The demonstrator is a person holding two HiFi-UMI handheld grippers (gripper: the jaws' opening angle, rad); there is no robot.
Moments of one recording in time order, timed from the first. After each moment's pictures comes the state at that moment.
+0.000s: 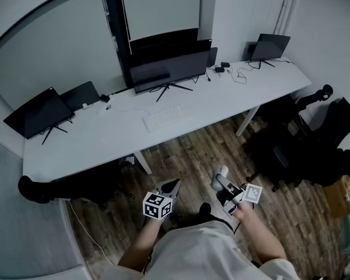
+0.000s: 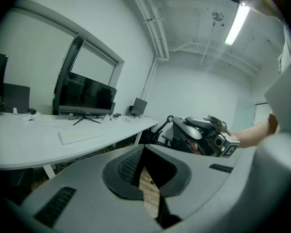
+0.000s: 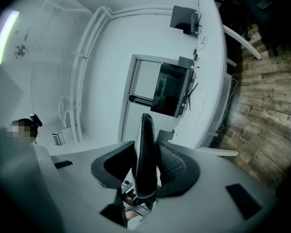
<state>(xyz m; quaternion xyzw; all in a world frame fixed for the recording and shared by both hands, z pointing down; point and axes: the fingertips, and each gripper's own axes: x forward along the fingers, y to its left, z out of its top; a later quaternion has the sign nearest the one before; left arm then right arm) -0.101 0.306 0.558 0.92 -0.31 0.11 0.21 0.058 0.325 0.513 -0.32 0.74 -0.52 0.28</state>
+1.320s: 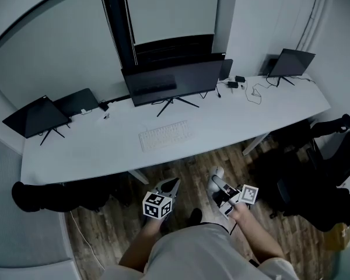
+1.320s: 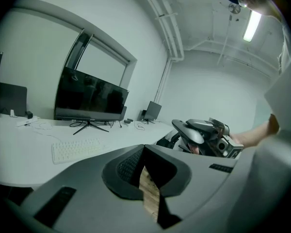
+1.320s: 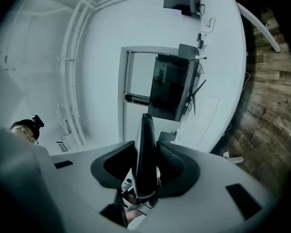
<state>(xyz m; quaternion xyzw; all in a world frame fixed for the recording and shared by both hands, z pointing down) -0.019 0.131 0.563 0.89 -0.38 0.10 0.22 0.128 0.134 0.531 -0.25 0.74 -0.56 0.26</state>
